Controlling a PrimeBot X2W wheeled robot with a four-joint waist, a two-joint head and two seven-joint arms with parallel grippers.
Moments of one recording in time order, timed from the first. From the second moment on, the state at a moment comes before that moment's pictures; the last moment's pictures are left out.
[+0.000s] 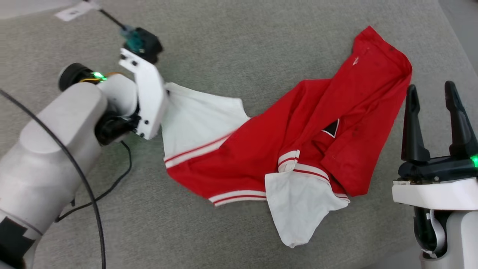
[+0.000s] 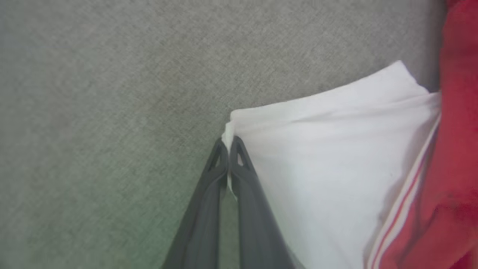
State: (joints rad) left arm -1.10 0.54 -0.99 0.58 -0.92 -0.13 0.55; right arm -0.22 -0.05 -0.05 -0.11 0.15 0.13 -0.26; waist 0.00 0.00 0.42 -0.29
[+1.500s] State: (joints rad) left arm -0.30 0.66 -0.54 0.15 -0.86 0.23 -0.26; right arm -0.08 -0.06 -0.02 -0.01 0.05 0.13 -0.15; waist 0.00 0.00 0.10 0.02
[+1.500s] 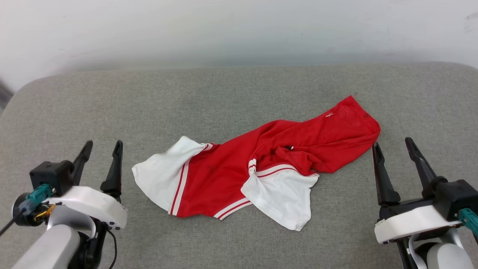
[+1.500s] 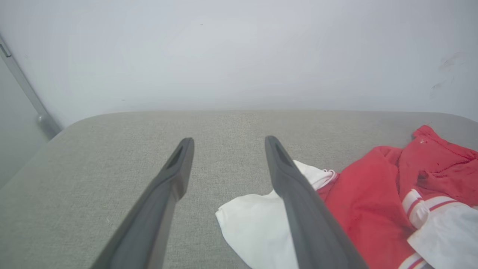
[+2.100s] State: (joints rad) left arm -0.02 0.40 -0.23 -0.13 -0.35 0.16 -0.26; right arm -0.10 -0.37 0.42 -0.13 0.28 0.13 0.42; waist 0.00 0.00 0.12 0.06
